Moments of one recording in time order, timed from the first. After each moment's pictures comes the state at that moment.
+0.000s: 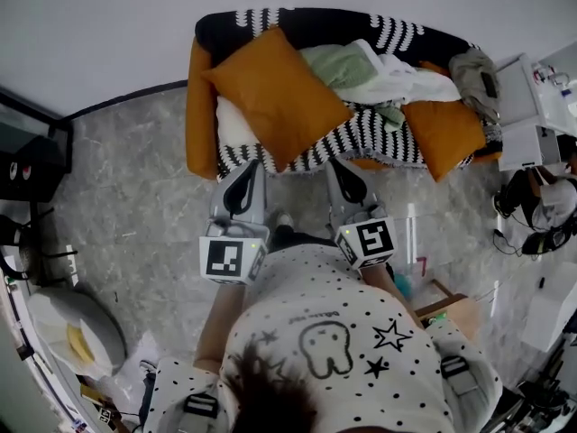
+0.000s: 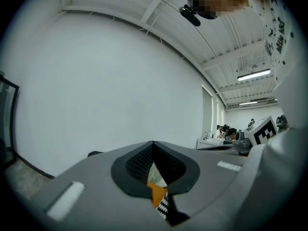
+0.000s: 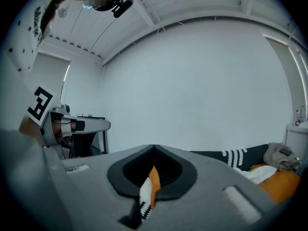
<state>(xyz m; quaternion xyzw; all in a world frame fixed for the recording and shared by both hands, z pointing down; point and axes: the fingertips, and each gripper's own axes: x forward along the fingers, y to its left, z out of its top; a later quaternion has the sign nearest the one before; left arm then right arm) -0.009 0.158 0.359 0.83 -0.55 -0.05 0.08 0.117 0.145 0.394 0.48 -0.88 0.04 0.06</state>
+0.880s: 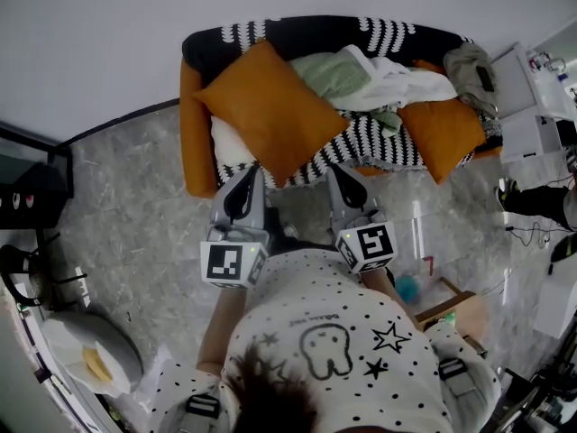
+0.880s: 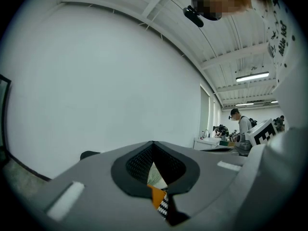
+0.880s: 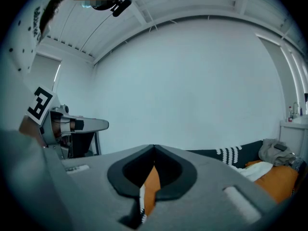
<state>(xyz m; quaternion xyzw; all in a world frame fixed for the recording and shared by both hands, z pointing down) 0.001 0.106 0.360 0.85 -0.53 -0.04 0.08 0.133 0.103 0.400 0.51 -0.86 0.05 0.05</state>
